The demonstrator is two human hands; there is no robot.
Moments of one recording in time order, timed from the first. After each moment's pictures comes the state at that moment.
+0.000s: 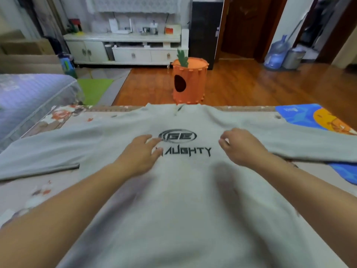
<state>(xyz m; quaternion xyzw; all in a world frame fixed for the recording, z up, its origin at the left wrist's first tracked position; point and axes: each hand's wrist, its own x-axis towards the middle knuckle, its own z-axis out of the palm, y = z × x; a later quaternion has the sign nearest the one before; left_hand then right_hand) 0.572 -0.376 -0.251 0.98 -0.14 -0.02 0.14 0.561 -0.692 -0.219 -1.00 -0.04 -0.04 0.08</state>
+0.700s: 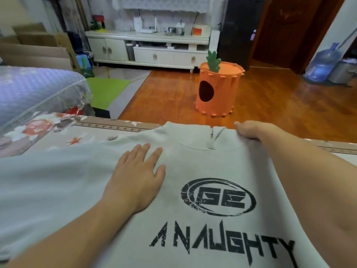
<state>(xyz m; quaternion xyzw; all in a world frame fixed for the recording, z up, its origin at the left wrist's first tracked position) 0.760 -0.328 -0.339 1.00 -0.03 0.02 0.06 0.941 -0.638 -0.286 -0.97 0.12 0.15 0.14</state>
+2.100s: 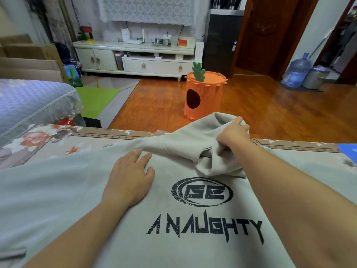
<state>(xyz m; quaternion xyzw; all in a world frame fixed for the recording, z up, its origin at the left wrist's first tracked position) 0.762 -0.322 -0.336 0.99 -0.02 0.08 0.11 0.869 -0.604 -0.255 -0.94 0.26 0.01 0.23</state>
